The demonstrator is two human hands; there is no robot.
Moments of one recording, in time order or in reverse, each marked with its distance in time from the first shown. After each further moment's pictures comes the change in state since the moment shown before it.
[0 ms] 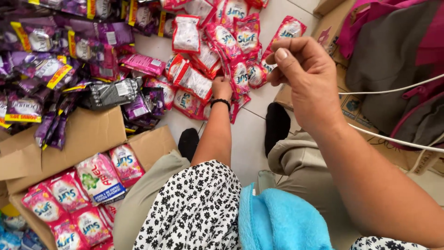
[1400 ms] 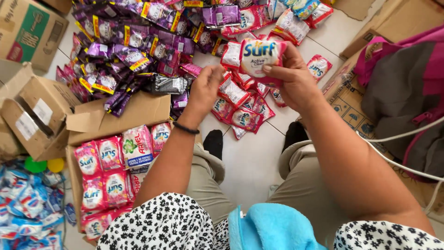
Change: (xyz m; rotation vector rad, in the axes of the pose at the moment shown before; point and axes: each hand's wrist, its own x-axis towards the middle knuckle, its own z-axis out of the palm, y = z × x) left_hand -0.219 0.269 -0.259 0.090 -0.198 0.634; right_hand -0.004 0.014 0.040 0.396 -0.461 0.061
